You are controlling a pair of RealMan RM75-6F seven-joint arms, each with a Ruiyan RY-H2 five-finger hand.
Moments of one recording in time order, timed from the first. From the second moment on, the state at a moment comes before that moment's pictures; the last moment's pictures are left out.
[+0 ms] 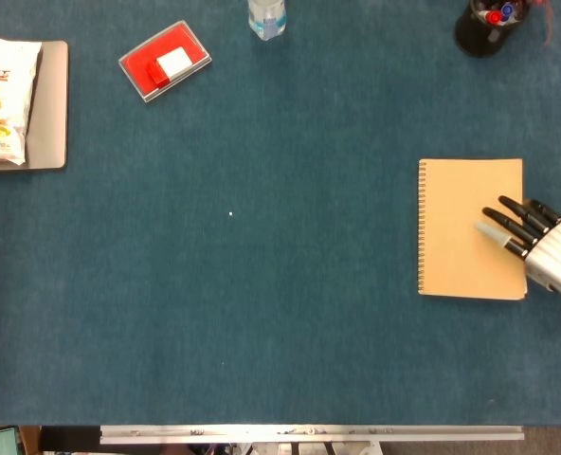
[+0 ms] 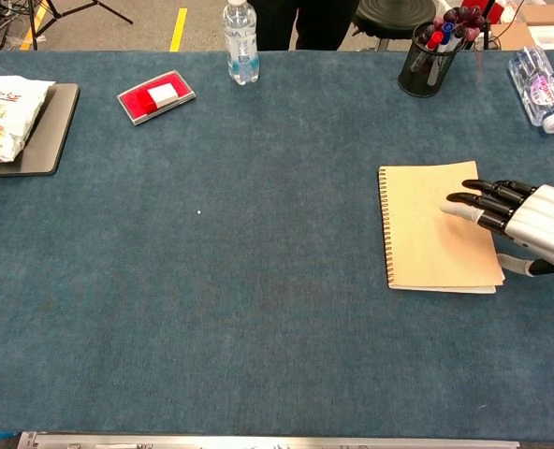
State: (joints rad) left arm -0.05 -1.15 -0.06 -1.52 1.54 1.59 -0.26; right arm 0.31 -1.72 -0.27 -0.36 -1.90 1.60 0.26
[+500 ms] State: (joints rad) left arm -0.05 -1.15 -0.06 -1.52 1.54 1.59 -0.26; right arm 0.31 -1.74 -0.26 -0.35 -1.88 1.60 0.29
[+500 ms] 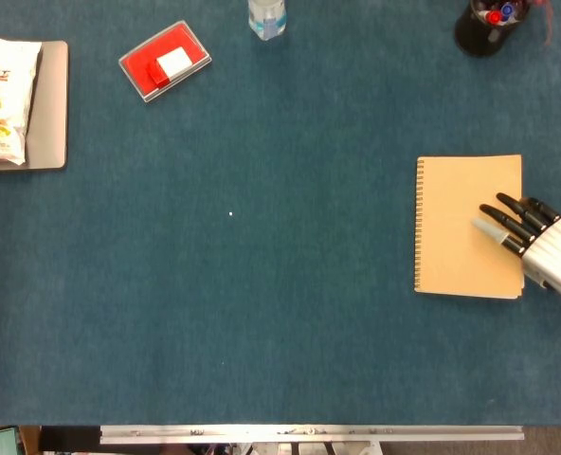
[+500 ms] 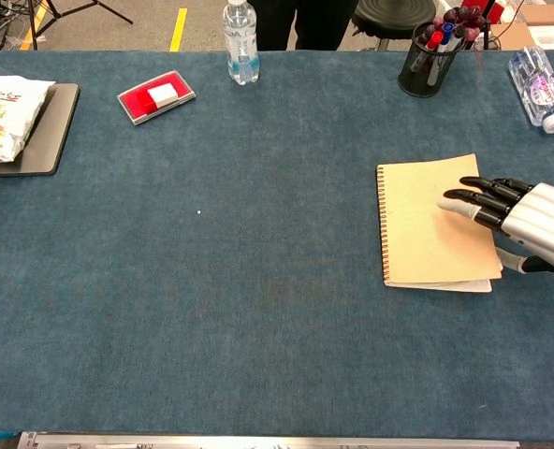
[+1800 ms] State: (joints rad) left arm -0.05 -1.15 -0.06 -1.52 1.55 1.59 -0.26; right arm 0.31 -1.76 -0.25 -0.36 -1.86 1.58 0.31
